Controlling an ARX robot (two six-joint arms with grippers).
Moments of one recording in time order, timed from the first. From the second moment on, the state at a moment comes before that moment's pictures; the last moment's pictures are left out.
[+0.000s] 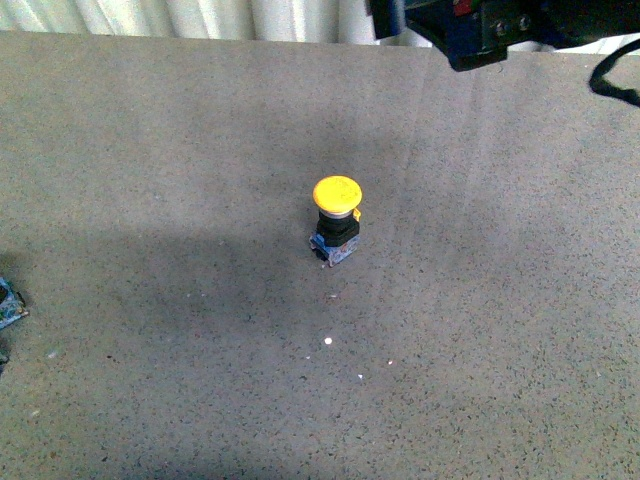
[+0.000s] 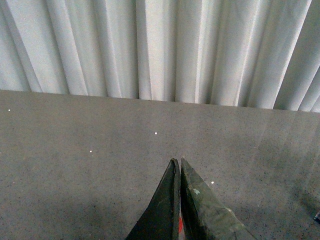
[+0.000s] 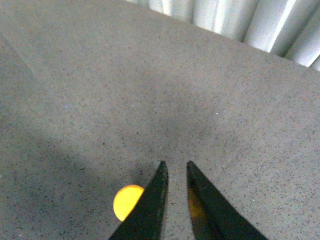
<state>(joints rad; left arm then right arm) 0.00 0.02 0.01 0.00 0.00 -0.01 0.36 1.49 0.80 0.29 0.00 -0.04</state>
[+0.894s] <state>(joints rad) 0.00 0.02 0.01 0.00 0.00 -0.01 0.09 0.89 0.09 0.79 0.09 -0.01</state>
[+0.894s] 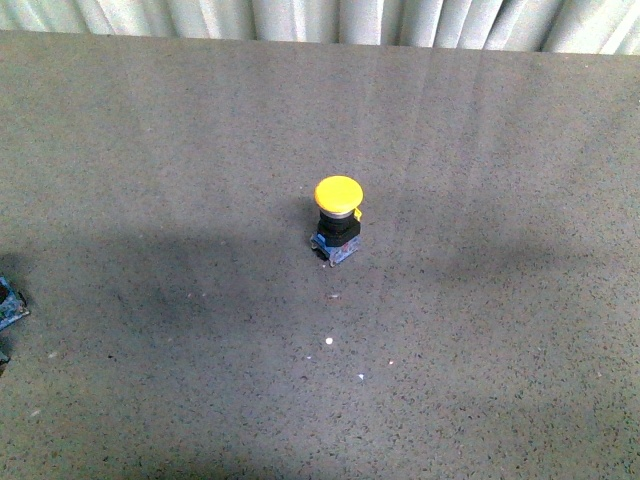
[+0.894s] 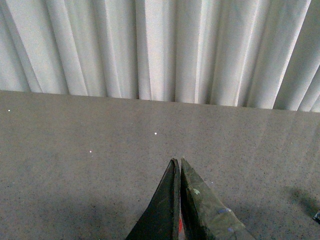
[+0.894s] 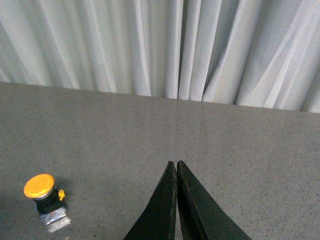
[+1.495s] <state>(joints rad) 0.00 0.02 0.01 0.00 0.00 -0.01 0.00 0.47 0.02 0.47 0.00 -0.01</state>
